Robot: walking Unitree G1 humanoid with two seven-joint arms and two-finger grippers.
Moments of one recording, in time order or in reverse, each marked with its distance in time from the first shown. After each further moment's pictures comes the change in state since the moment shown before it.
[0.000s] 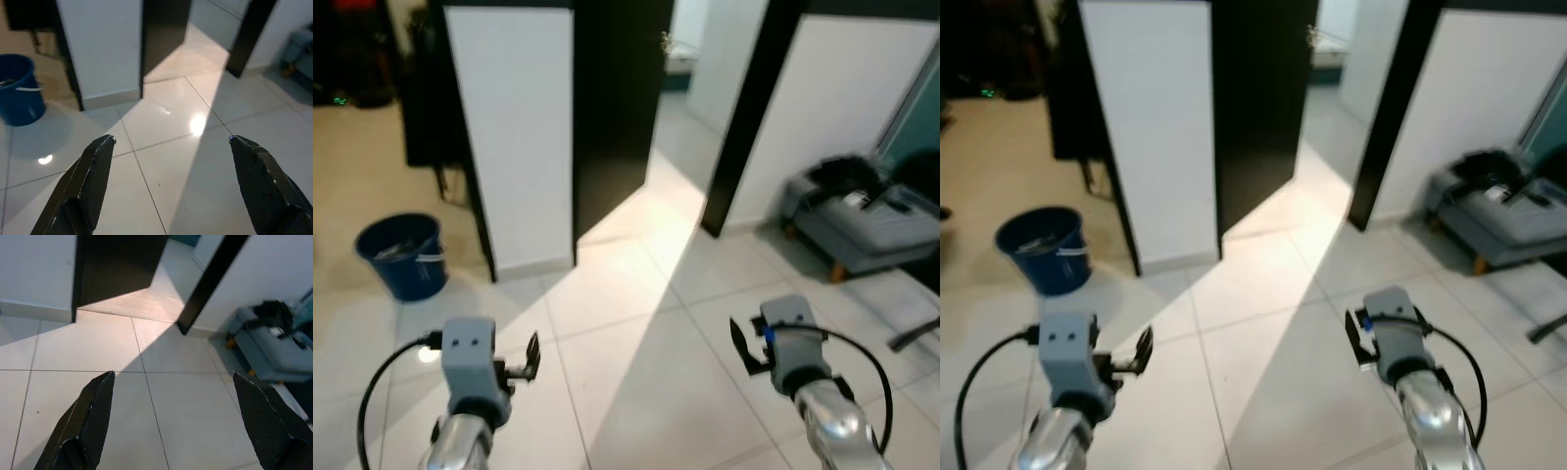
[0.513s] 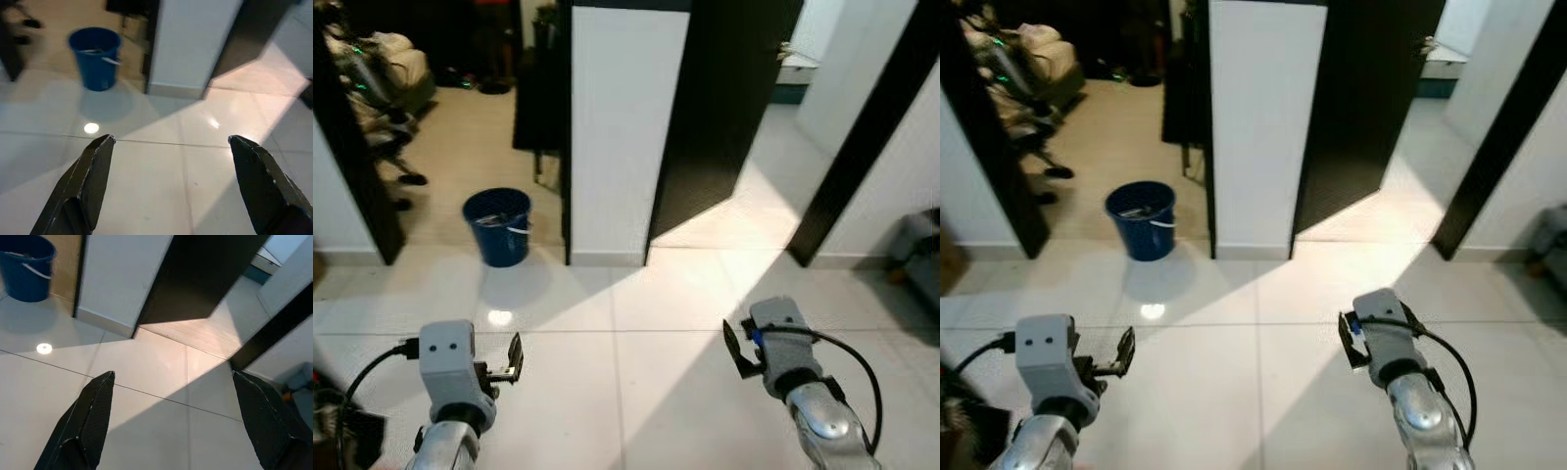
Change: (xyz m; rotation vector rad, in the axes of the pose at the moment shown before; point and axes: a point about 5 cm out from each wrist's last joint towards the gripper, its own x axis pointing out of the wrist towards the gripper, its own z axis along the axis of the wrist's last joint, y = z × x) left arm -0.006 0.007 0.000 -0.037 0.001 0.087; right arm 0.005 0.007 0.007 -0.017 -0.006 0.051
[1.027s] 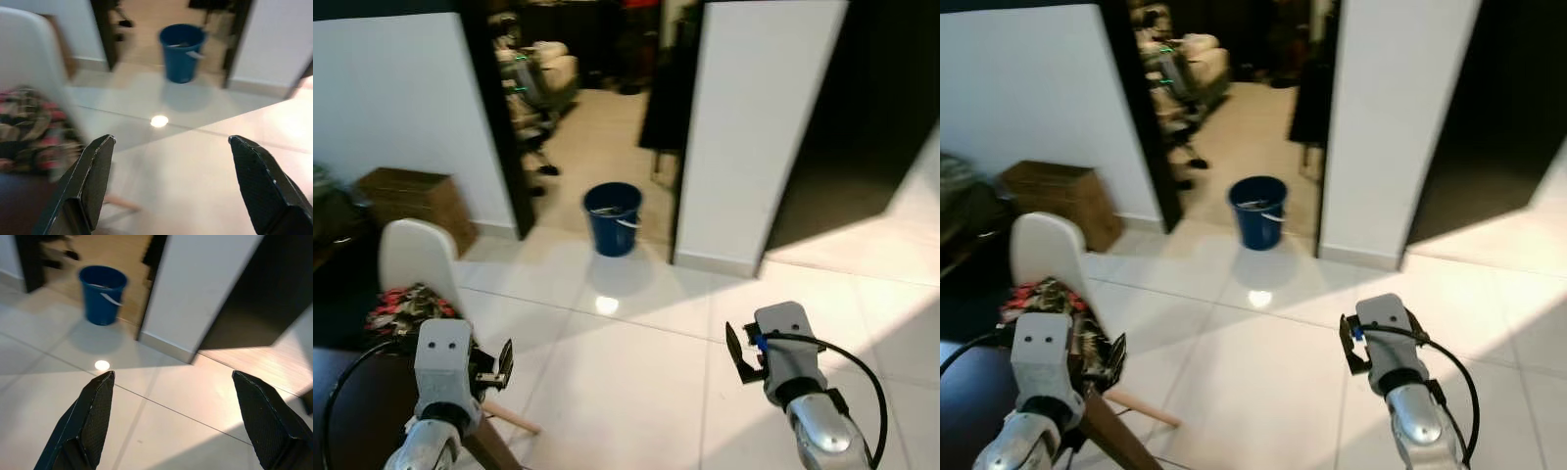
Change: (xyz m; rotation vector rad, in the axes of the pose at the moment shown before) left arm -0.004 0.018 -0.001 0.041 0.043 -0.009; right arm -0.019 0.006 -0.003 0.007 0.019 -0.077
